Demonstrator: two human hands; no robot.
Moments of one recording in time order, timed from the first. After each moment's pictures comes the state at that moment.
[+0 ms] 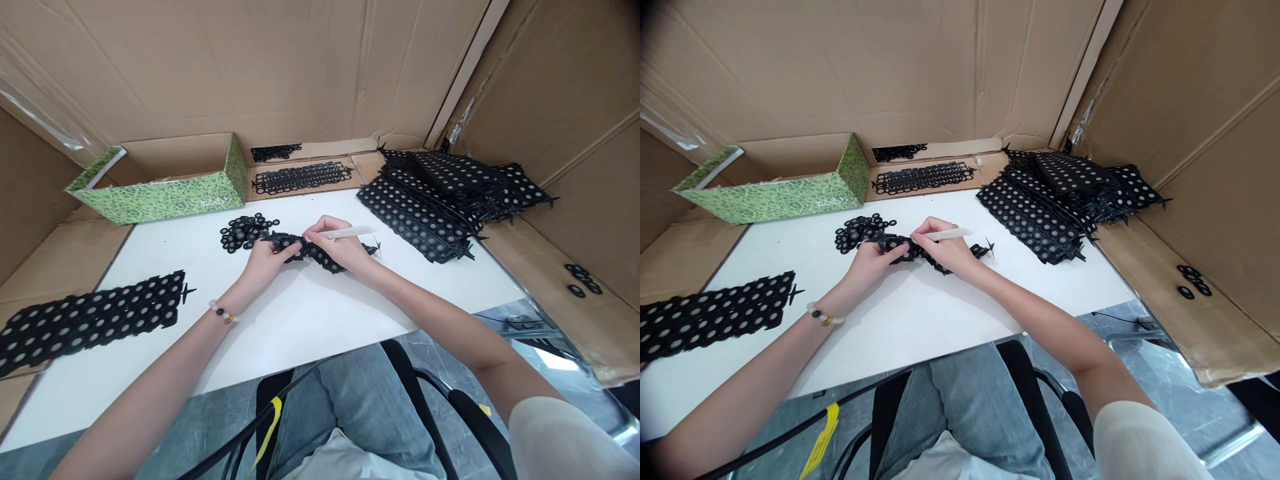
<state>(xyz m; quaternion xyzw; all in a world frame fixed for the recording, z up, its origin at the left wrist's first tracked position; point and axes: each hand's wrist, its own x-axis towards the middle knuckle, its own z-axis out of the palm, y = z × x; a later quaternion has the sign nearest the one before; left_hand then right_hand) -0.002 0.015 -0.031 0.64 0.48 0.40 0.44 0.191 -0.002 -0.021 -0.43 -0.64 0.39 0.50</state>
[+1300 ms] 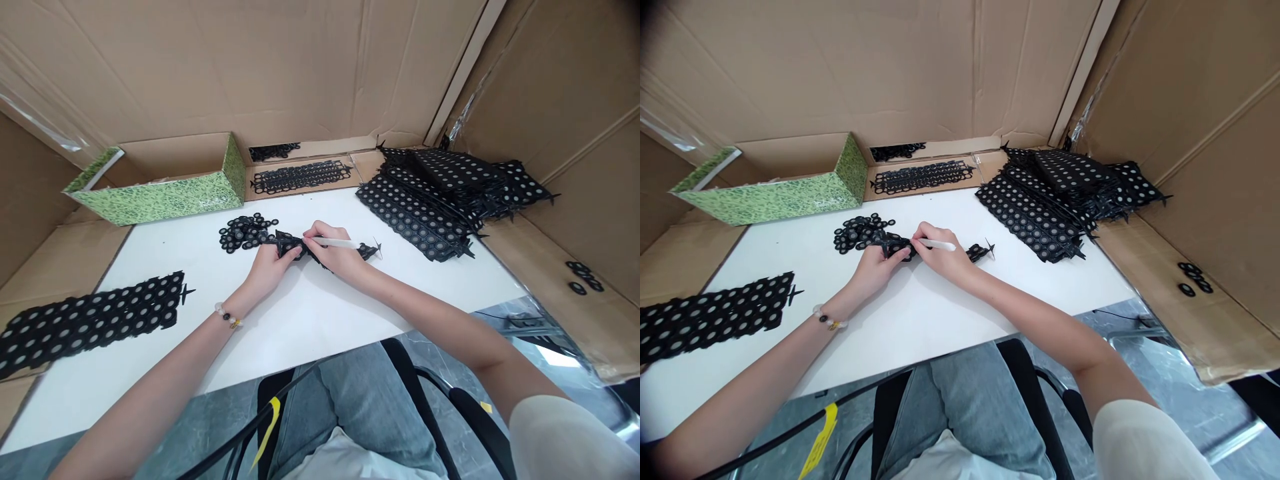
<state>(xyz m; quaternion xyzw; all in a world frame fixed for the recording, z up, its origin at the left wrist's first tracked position) 0.002 0.013 -0.038 0.72 0.45 0.37 0.37 0.185 -0.002 -0.038 -0.46 -0.72 0.25 0.46</state>
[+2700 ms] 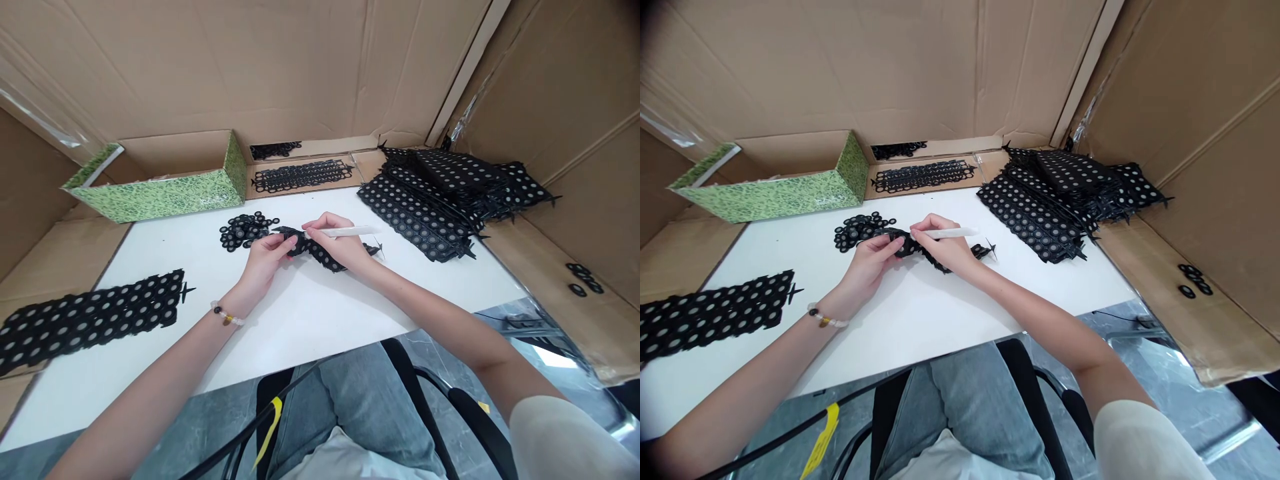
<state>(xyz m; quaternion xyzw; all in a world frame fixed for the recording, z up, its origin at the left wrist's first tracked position) 0.009 0.005 -0.031 0.48 0.45 0.49 0.57 0.189 -0.003 -0.022 -0.41 -0.61 0.40 0.55</state>
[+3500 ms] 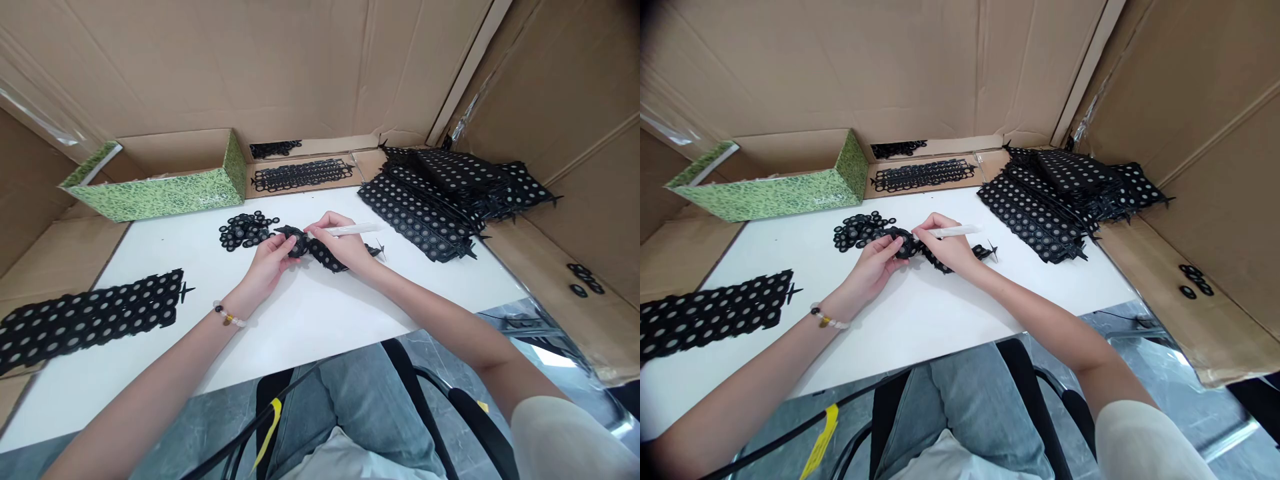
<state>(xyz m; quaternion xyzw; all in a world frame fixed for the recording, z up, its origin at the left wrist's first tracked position) 0.012 0.004 -0.035 0.43 0.42 0.48 0.64 0.190 -0.002 -0.023 -0.43 -0.61 0.39 0.54</state>
